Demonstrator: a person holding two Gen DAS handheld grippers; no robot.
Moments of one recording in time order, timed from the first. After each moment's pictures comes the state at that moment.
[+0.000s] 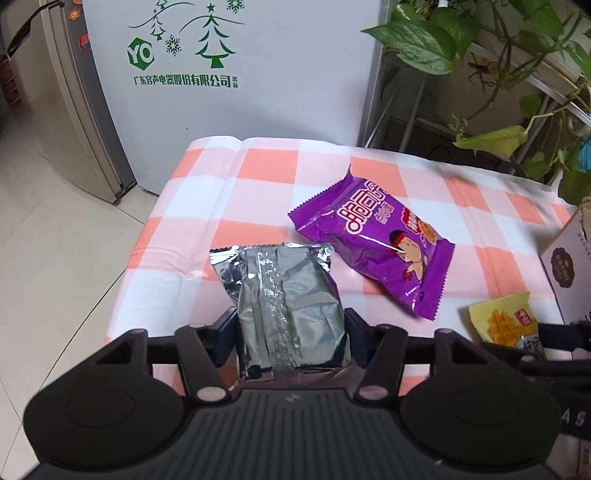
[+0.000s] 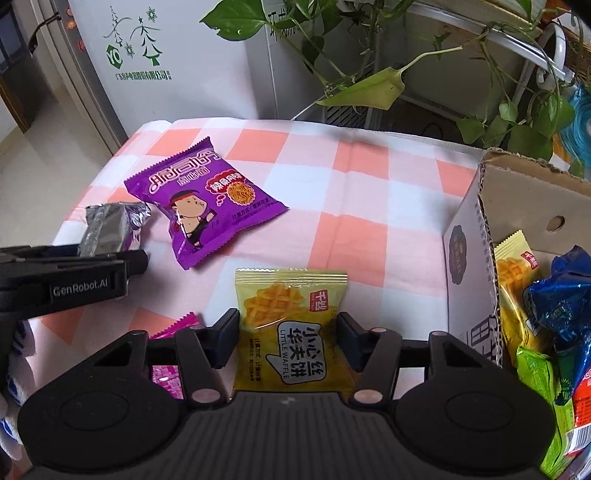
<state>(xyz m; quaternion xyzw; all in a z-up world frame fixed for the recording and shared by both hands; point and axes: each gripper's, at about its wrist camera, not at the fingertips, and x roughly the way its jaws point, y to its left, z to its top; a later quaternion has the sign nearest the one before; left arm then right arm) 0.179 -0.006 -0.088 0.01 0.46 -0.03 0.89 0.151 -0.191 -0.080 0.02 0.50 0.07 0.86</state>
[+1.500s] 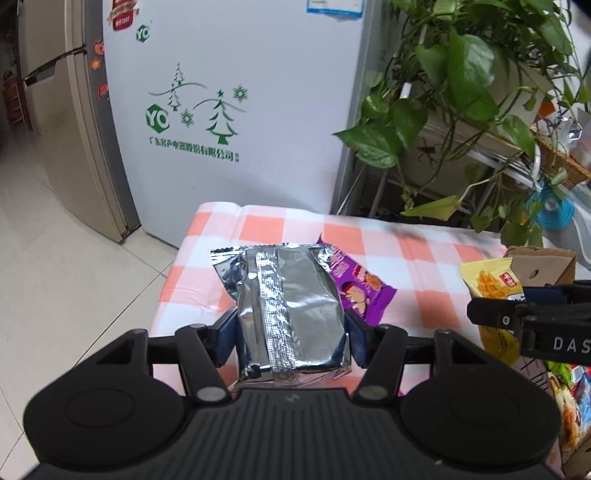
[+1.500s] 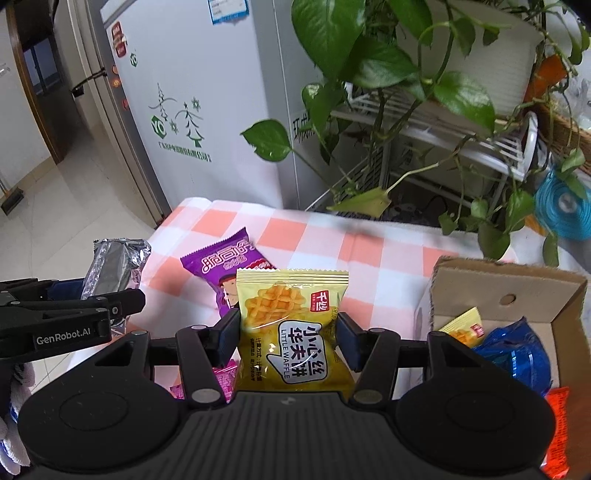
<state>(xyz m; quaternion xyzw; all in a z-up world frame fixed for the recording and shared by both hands) 0.125 -0.003 -0.010 -0.02 0.39 -0.05 0.92 0.120 -0.208 -0.001 0.02 0.40 0.11 0.91</state>
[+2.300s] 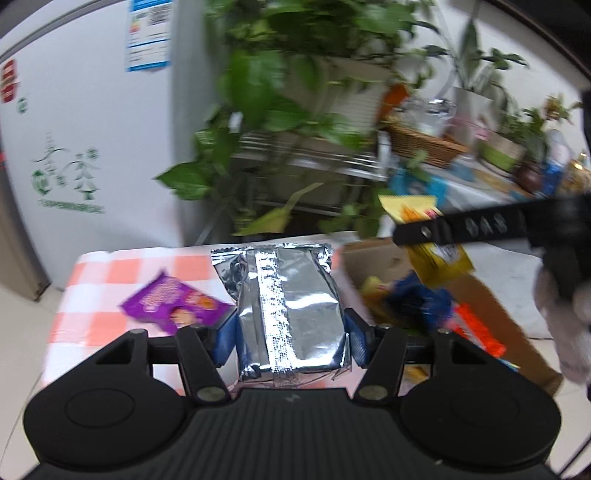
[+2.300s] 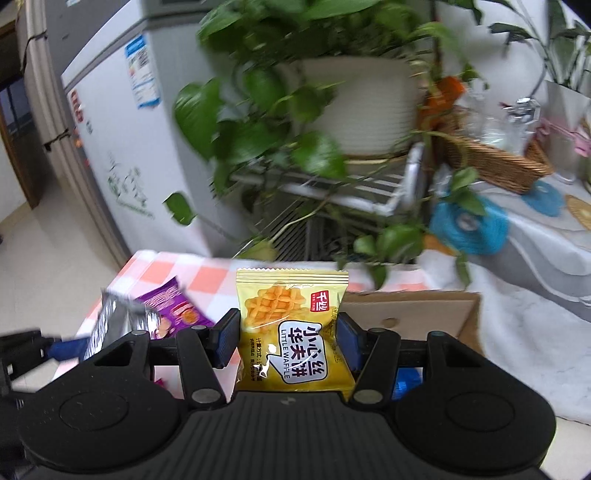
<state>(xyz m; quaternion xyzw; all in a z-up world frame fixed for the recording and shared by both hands) 0.074 -0.114 0.017 0.02 0.33 -0.21 0.92 0.095 -0.312 0.039 0.05 0.35 0.05 0.93</state>
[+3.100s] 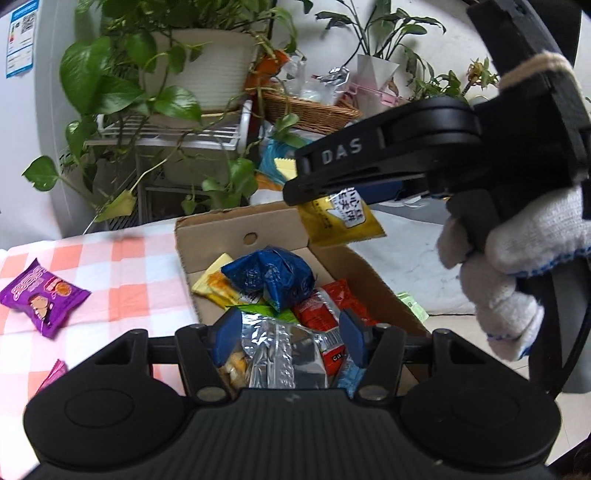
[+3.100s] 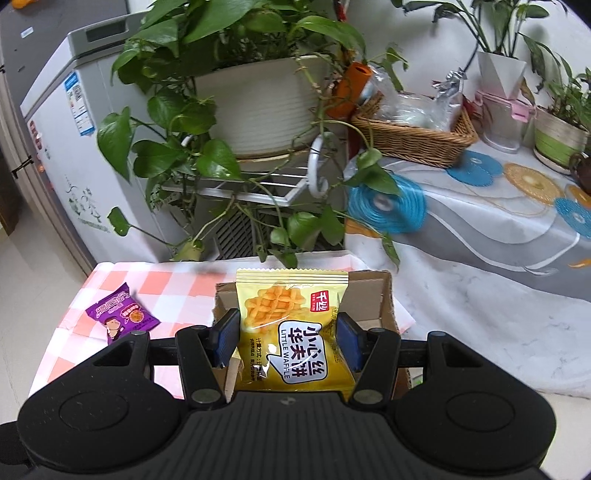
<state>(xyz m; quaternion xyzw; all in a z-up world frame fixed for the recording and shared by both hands) 0.030 -0.227 0.007 0.02 0.35 -0.30 0.89 0.076 -0.378 0.036 0.08 0.36 0.00 0.93</state>
